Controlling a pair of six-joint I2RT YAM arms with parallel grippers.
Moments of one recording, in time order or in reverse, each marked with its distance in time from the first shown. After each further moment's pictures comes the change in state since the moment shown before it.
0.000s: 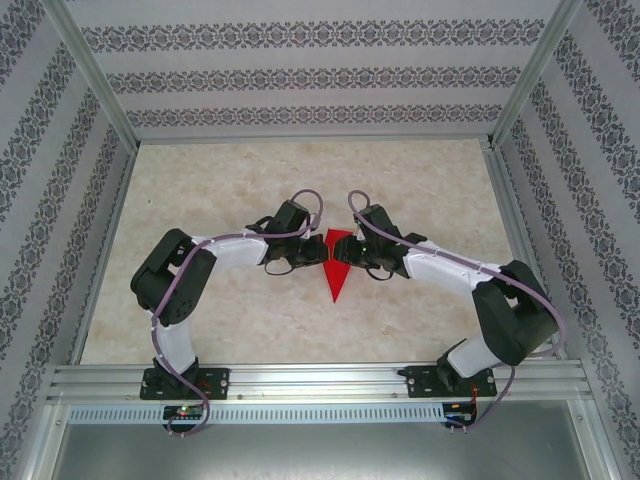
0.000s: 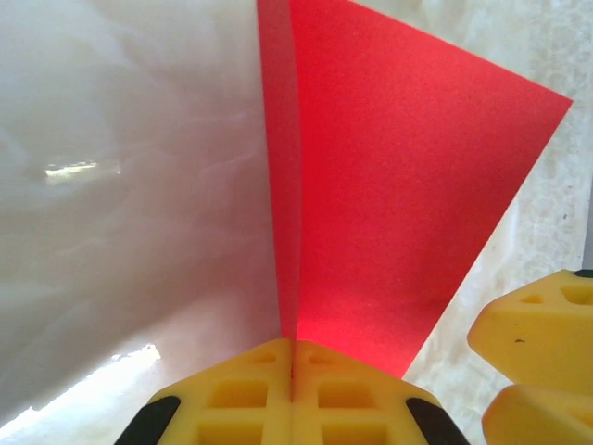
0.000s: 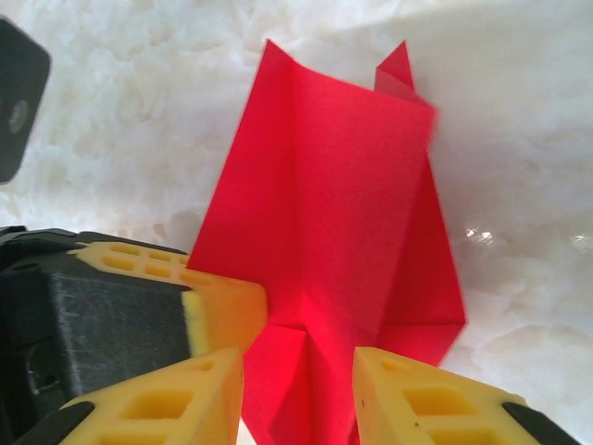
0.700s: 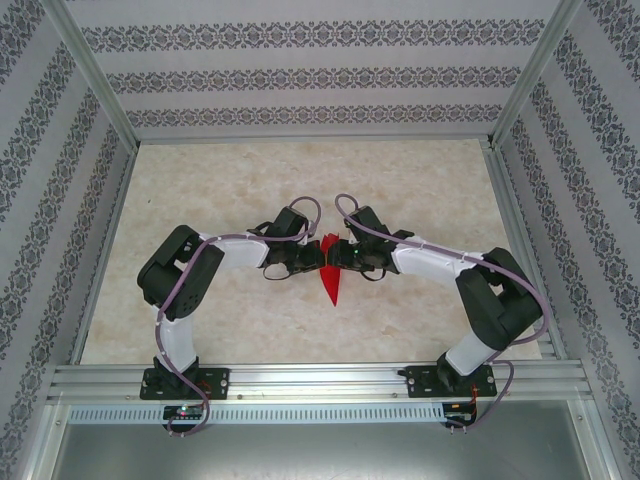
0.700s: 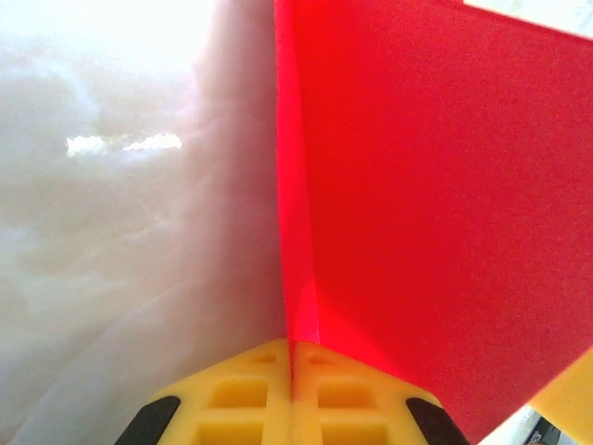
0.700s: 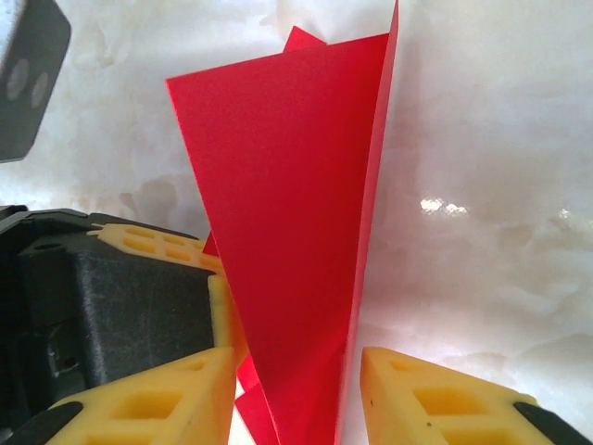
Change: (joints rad) left arm 0.008 0.049 -0.032 0.040 0.018 -0.026; right arm 0.028 0.077 0.049 -0.039 -0.014 -0.030
